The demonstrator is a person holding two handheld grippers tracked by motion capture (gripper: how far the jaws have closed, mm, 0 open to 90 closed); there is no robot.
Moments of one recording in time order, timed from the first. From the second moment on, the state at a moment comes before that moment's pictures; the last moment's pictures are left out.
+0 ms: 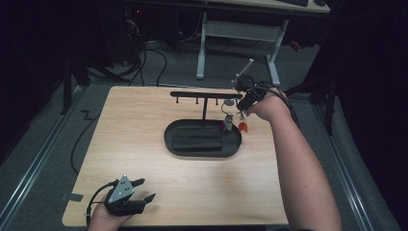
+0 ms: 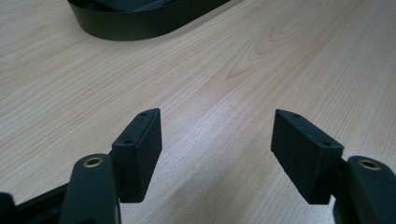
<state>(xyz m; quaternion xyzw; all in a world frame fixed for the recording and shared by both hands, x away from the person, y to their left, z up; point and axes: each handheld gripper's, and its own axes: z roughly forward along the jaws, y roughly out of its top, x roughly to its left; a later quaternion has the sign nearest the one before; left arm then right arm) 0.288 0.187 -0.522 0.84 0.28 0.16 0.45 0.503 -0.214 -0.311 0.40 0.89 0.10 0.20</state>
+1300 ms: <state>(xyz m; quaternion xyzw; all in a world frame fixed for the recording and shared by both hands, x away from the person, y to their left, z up) 0.287 0.180 -0.527 0.84 0.28 0.15 0.43 0.333 -0.288 -0.454 0.48 0.79 0.31 0.23</state>
